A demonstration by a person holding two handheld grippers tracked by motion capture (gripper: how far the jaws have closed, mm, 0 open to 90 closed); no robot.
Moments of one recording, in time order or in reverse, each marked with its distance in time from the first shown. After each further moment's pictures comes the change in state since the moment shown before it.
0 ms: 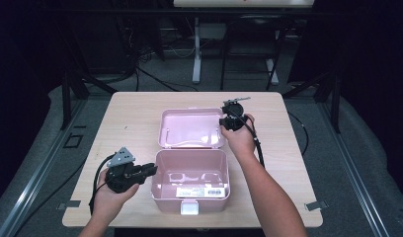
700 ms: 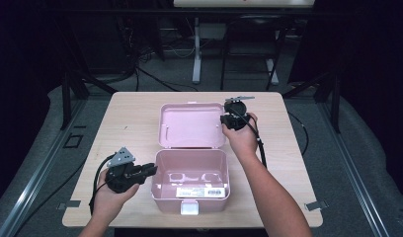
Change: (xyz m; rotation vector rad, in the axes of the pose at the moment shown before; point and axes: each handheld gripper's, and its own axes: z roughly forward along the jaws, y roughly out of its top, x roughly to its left) left arm 0.000 0.000 0.000 0.001 0.002 0.000; right arm 0.002 0.002 -0.019 -0.064 0.008 0.009
